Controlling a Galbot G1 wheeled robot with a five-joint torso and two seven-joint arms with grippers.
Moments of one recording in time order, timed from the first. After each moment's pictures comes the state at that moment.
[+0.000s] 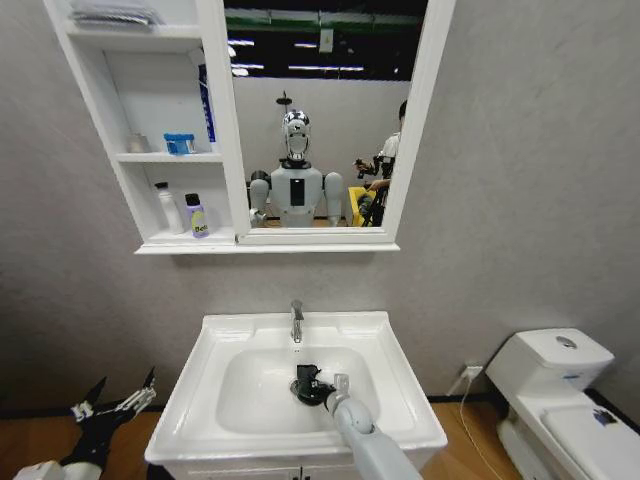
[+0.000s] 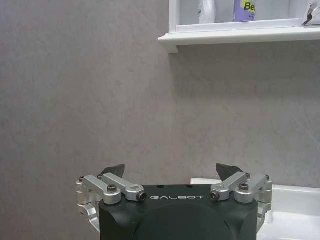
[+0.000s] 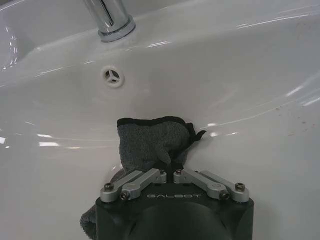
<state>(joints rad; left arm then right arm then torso) 1.66 -1.40 -1.03 -2.22 -0.43 0.14 0.07 -0.86 1.47 0.10 1.22 0.53 -0.41 0.09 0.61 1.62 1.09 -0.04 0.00</state>
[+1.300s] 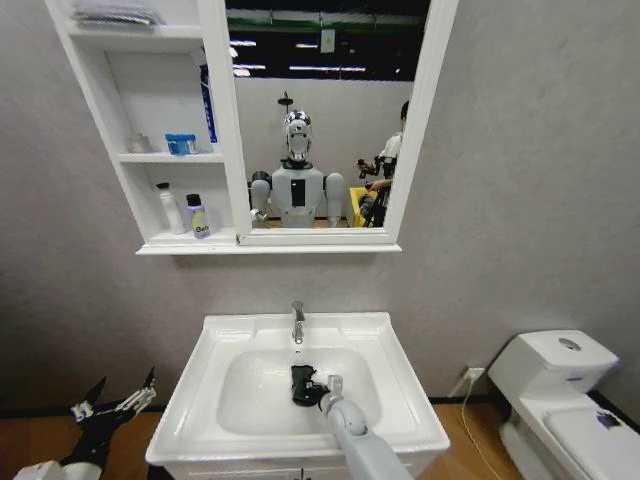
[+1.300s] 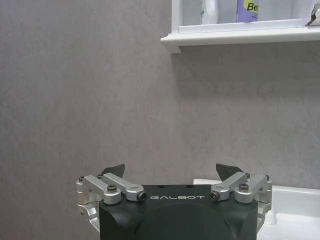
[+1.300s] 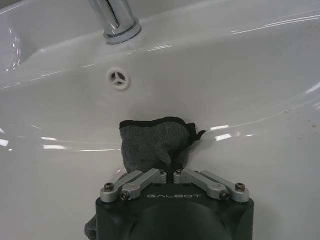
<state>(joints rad) 1.66 -1.40 -1.03 -2.22 -0.43 0.14 0.07 -0.88 1.49 0.13 1.22 0.49 -0.40 0.09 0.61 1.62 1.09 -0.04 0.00</state>
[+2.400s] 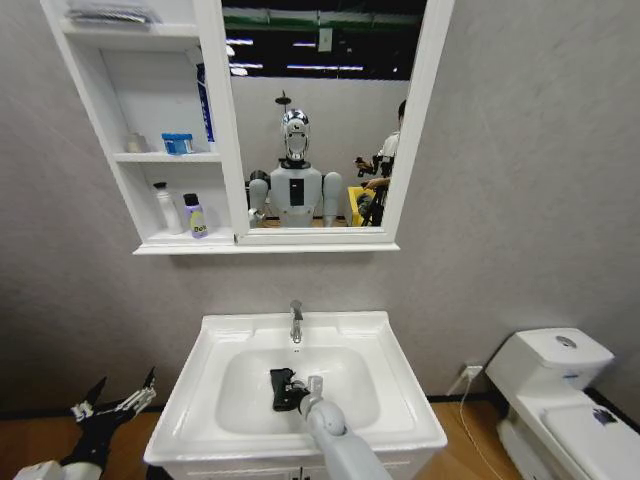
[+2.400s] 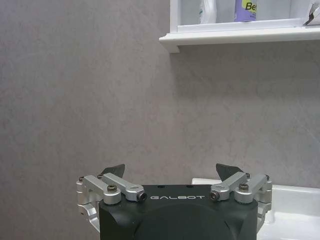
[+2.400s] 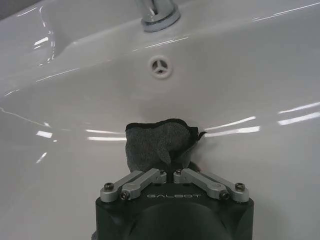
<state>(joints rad) 1.66 -1.40 -1.03 -2.22 -0.43 0.14 0.07 -0.88 1.54 0.10 1.23 0.49 -0.41 0.09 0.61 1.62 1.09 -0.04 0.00</state>
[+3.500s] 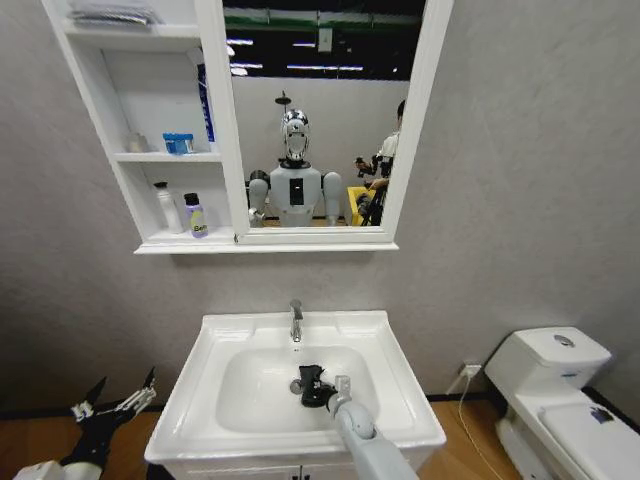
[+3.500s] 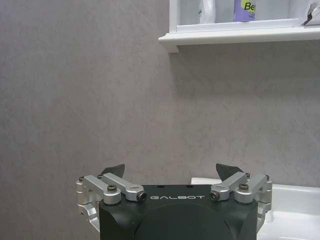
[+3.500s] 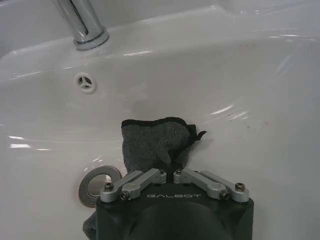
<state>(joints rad) 1.66 -1.40 -1.03 -2.22 -0.43 0.14 0.07 -0.92 1.45 0.18 1.31 0.45 -0.41 0.12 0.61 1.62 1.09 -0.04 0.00</state>
